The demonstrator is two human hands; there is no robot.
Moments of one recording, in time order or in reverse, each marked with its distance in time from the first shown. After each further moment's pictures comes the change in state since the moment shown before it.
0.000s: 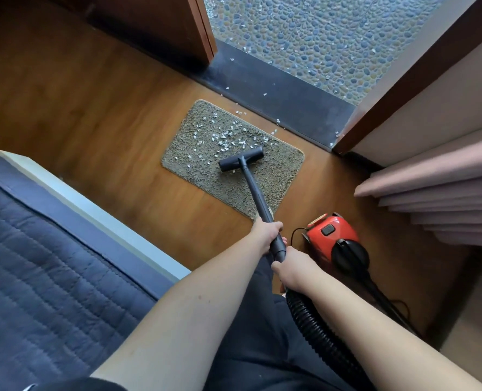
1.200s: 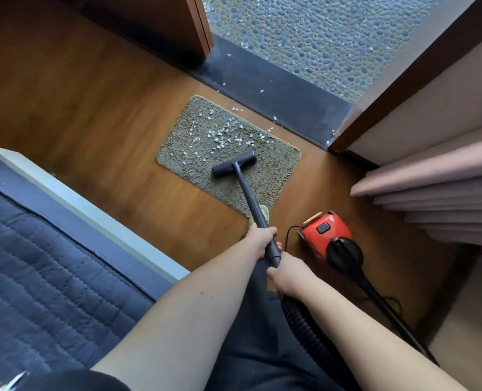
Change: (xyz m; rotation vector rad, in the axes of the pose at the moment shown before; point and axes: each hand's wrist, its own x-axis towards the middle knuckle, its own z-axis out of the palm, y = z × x) left_hand -0.002 -0.012 -0.005 -0.037 0.008 -0.128; right_hand 0.003 0.004 0.009 -0.005 -0.055 0.078
